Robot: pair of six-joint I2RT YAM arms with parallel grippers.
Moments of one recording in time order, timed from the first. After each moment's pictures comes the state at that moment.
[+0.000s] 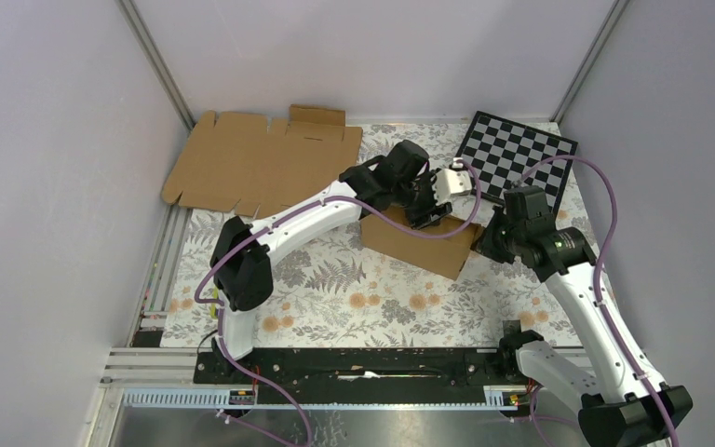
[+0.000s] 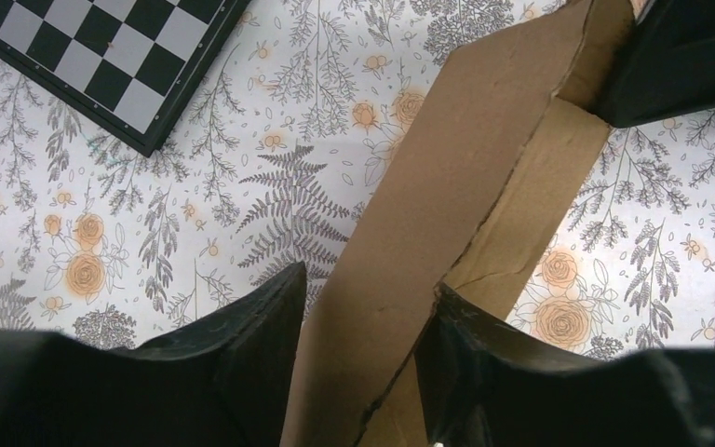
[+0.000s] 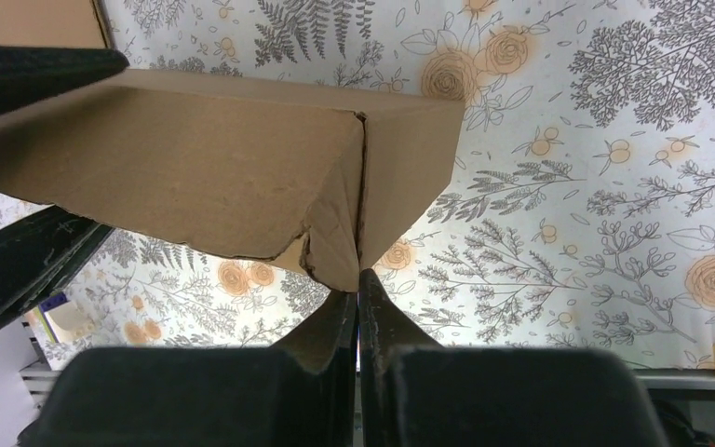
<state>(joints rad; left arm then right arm) -0.90 1.94 1.79 -0.53 0.37 0.44 0.28 0.94 1.00 -0.98 0.00 0.69</state>
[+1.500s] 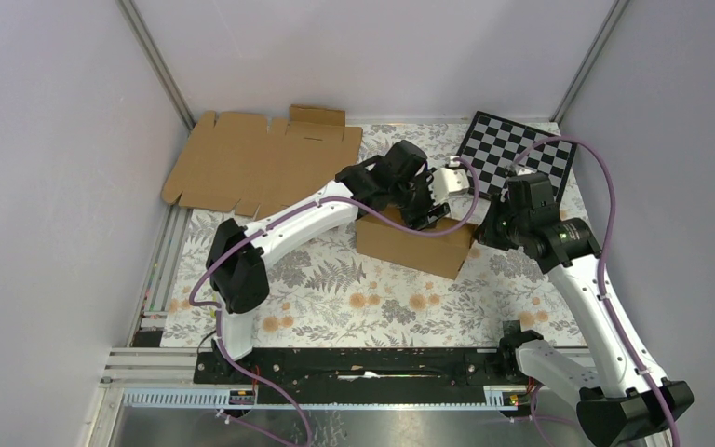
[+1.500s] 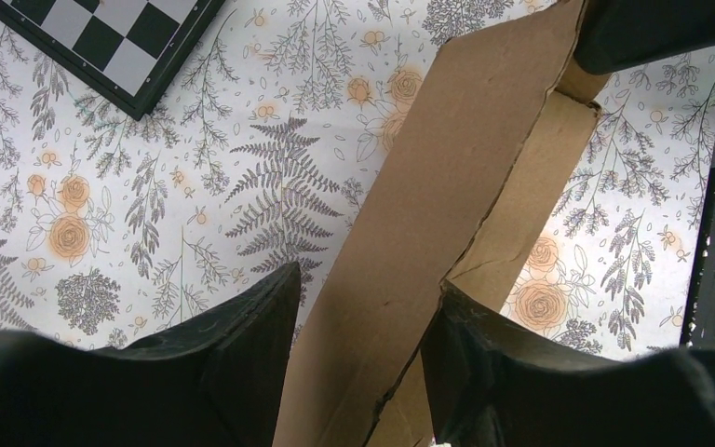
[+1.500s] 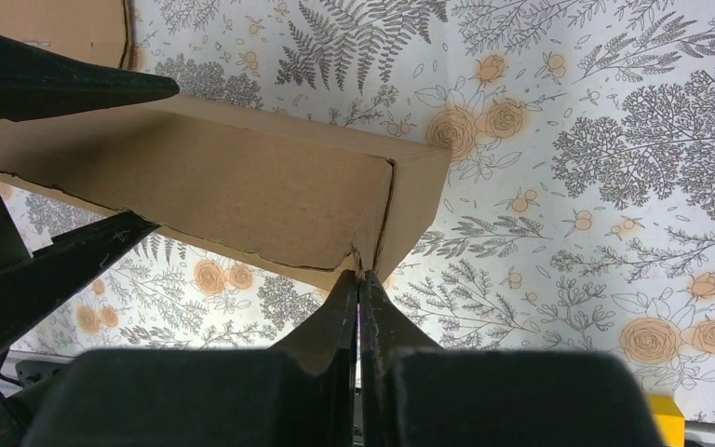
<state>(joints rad) -0.91 1.91 1.79 -0.59 0.34 0.39 0.28 0.98 1.10 -0.97 -0.02 0.49</state>
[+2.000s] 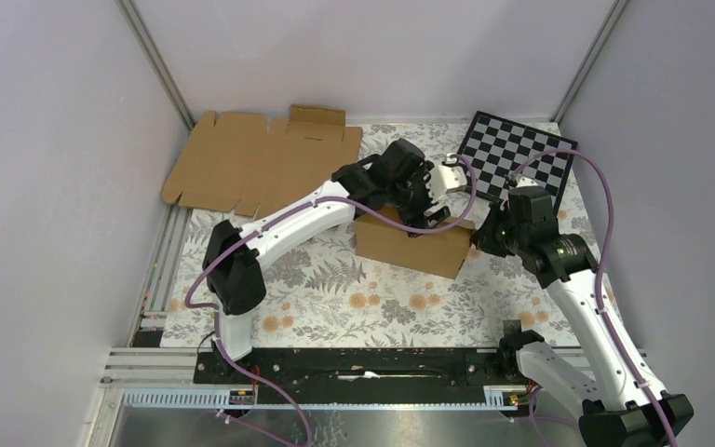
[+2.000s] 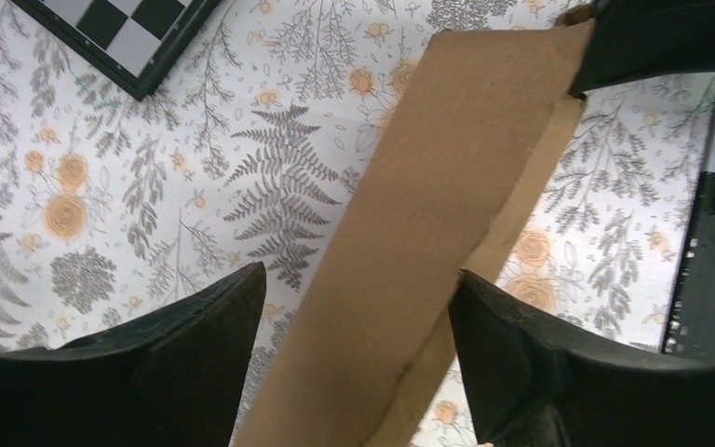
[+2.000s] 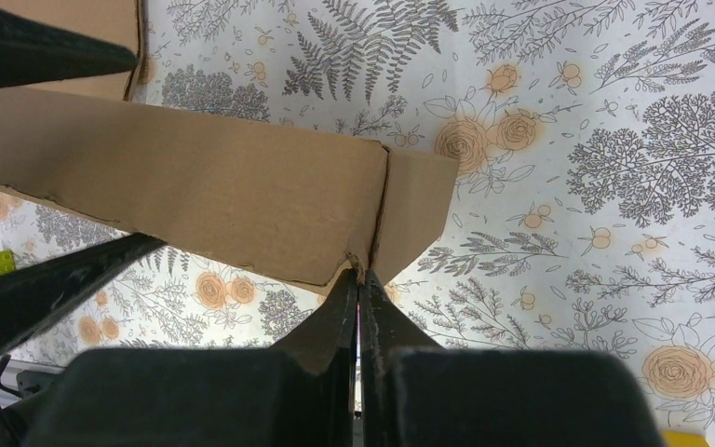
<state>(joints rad) -0.90 1.90 1.79 -0.59 0.32 0.36 0.28 0.91 0.96 -0.85 -0.03 0.50</state>
